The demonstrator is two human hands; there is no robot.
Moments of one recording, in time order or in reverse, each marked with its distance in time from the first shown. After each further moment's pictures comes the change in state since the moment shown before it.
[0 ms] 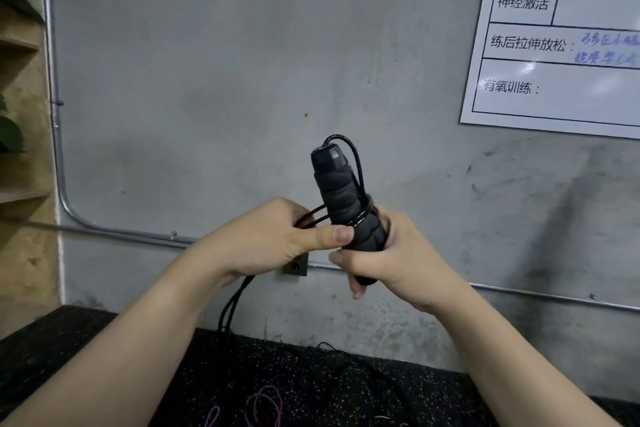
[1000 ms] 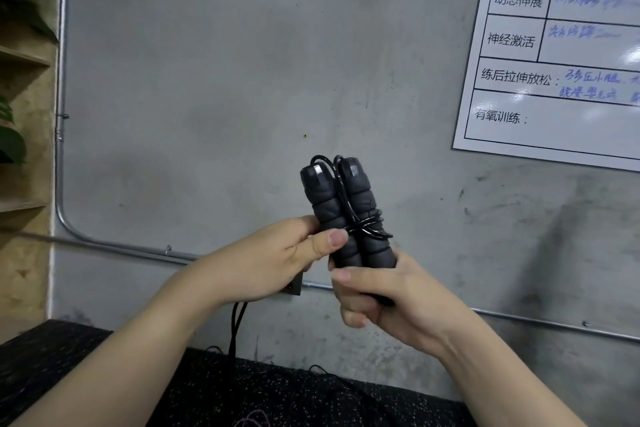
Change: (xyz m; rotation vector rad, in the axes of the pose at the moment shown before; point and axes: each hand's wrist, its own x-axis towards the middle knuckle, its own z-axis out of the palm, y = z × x) left_hand -0.007 0.016 0.003 0.016 0.001 0.154; right_hand -0.013 -0.006 0.000 0.436 -0.152 0.159
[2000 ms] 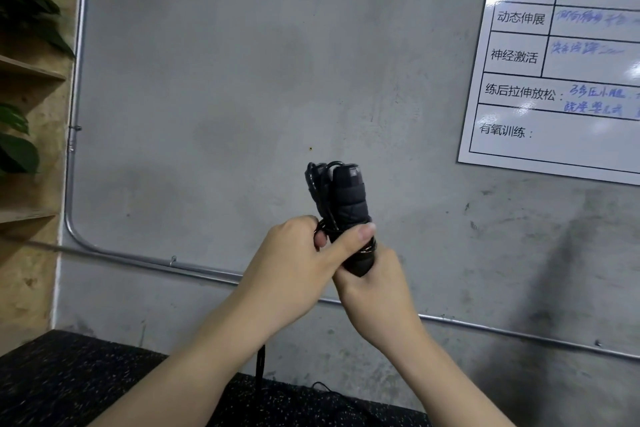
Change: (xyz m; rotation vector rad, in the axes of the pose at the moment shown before) left_hand 0.005 0.023 0.024 0.064 0.547 -0.188; right_hand 0.031 0.012 0.026 -0.614 0.543 -0.286
